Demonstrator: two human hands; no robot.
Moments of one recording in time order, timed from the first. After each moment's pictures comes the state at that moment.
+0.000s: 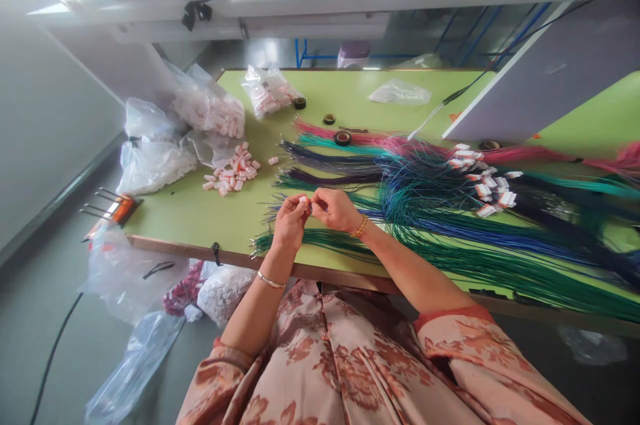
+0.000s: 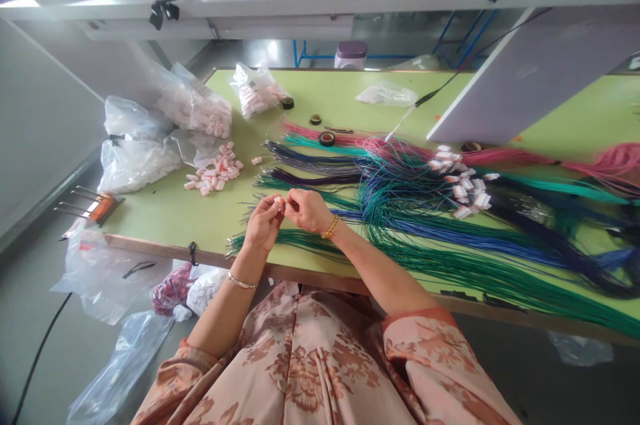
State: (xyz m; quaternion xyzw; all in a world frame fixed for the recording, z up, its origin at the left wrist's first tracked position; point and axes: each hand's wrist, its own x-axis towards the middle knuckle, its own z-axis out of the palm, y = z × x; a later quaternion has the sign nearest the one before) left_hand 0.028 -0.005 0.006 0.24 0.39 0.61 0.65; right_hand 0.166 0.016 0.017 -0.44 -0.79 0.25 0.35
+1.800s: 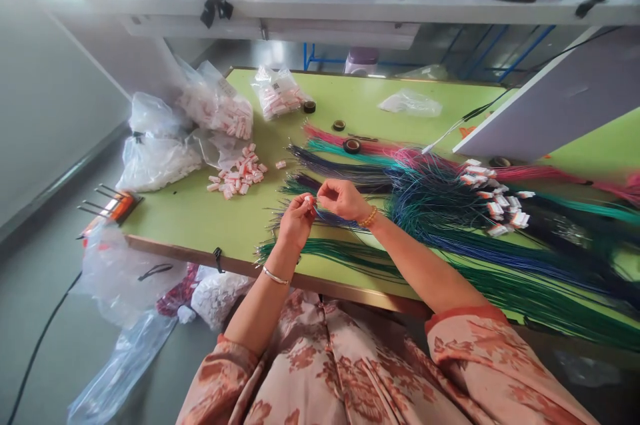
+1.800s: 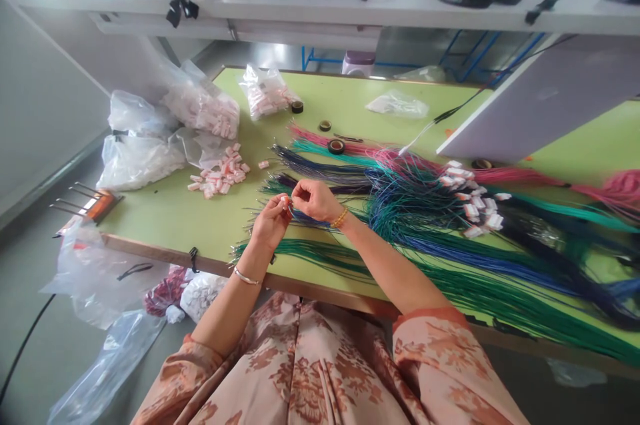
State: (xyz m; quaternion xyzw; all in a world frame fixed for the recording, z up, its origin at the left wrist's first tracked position) left_hand 0.020 0.025 -0.003 0.15 0.34 0.59 0.71; right_hand 0.169 0.059 0.025 -0.41 -0.74 0.38 0.38
